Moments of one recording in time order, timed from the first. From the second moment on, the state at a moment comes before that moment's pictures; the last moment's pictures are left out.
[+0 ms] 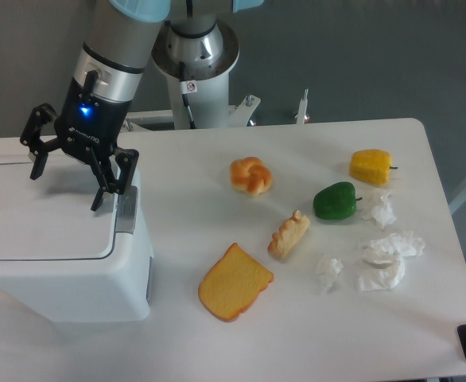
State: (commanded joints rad) arm 2.22 -1.63 -1.67 -0.94 1.02 0.41
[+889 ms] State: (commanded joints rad) arm 2.23 -1.64 -1.67 -0.94 1.02 0.41
